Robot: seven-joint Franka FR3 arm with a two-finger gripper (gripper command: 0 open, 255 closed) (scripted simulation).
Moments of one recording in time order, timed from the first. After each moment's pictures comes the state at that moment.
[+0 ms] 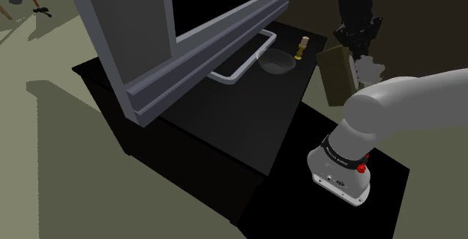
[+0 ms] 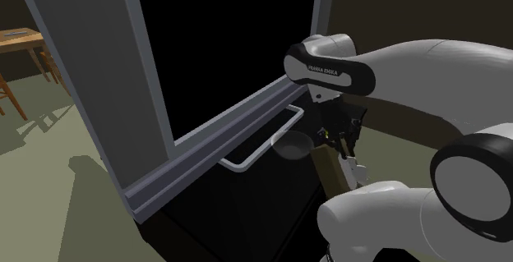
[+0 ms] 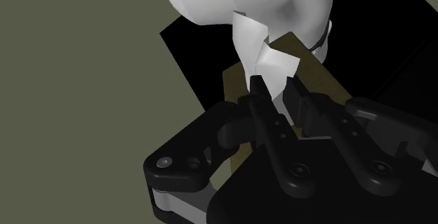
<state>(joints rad) -0.32 -0.74 -0.02 -2.47 -0.16 1.08 0.26</state>
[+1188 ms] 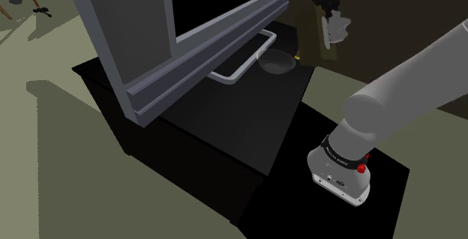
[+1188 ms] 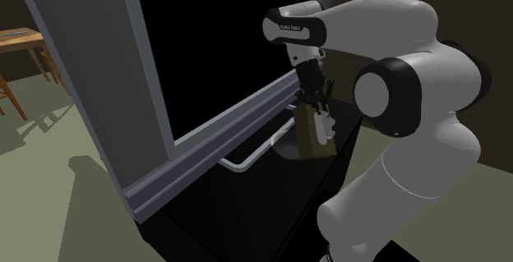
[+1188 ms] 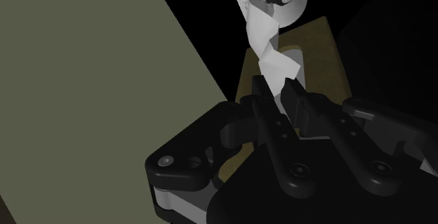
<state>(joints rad) -0.32 -0.25 -0.02 -1.92 -0.16 1.02 0.24</state>
